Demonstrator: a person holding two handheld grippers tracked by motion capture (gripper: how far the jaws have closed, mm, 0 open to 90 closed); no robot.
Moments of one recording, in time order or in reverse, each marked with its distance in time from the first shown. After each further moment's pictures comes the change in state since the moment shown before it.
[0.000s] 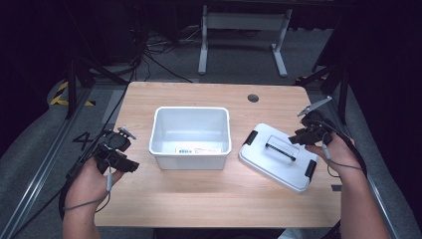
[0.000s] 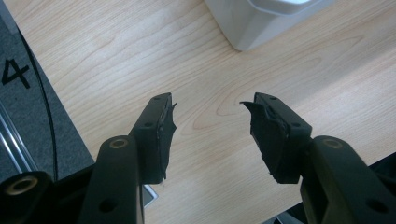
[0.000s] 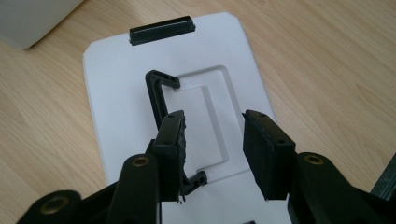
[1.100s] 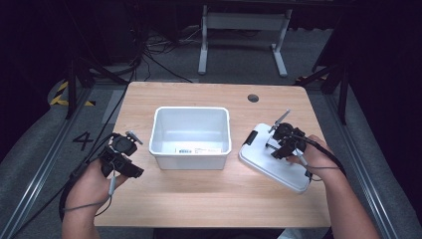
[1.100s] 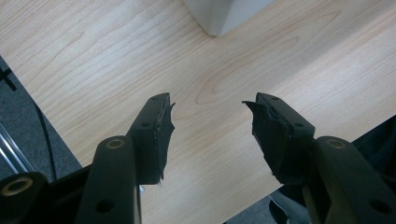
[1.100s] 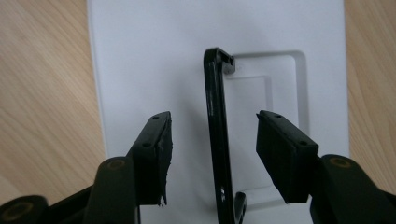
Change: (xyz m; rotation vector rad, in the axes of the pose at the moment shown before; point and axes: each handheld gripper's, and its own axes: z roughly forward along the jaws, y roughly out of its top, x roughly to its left) left arm -0.013 0.002 0.001 0.072 -0.027 0.087; right arm 0.041 0.016 0.067 0.240 -0.004 -0.192
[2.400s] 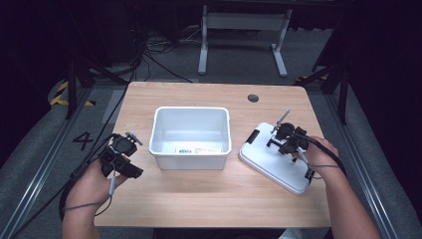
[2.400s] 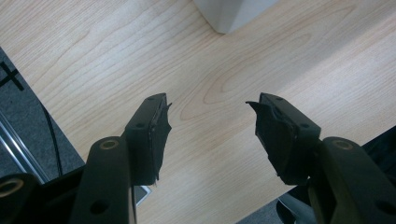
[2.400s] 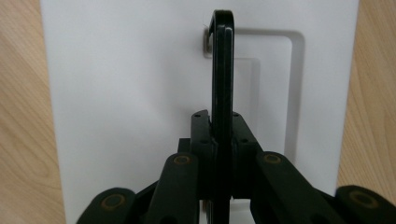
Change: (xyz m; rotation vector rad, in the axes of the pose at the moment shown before) left arm 0.003 -0.002 0.005 -0.002 0.010 -0.009; right arm -0.017 -0.005 0.009 0.055 0.003 -0.047
